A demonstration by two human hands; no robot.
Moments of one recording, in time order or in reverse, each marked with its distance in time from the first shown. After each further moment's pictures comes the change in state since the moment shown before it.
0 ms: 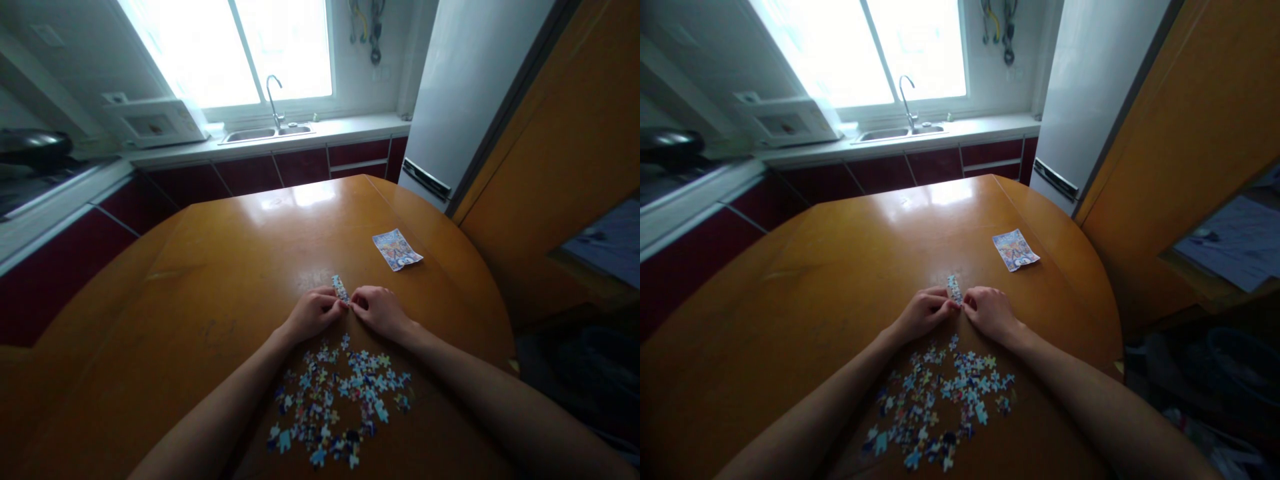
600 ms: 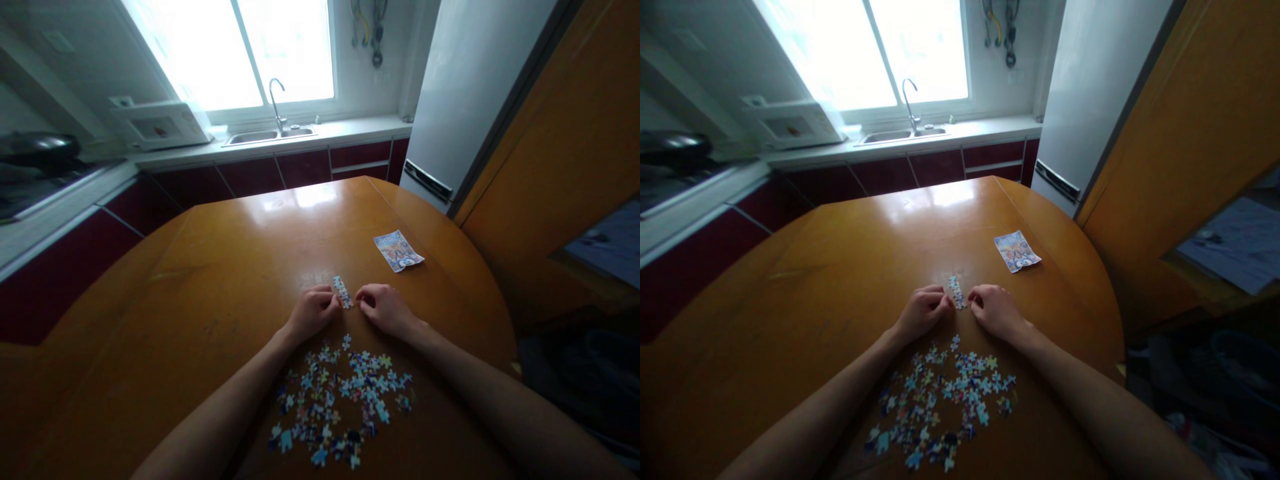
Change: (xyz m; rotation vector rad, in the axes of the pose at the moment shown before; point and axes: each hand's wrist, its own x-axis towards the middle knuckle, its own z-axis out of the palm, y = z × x) left_hand -0.001 -0.003 0.002 0.102 0.164 -0.057; right_hand -0.001 0.003 -0.011 0.101 -0.003 0.011
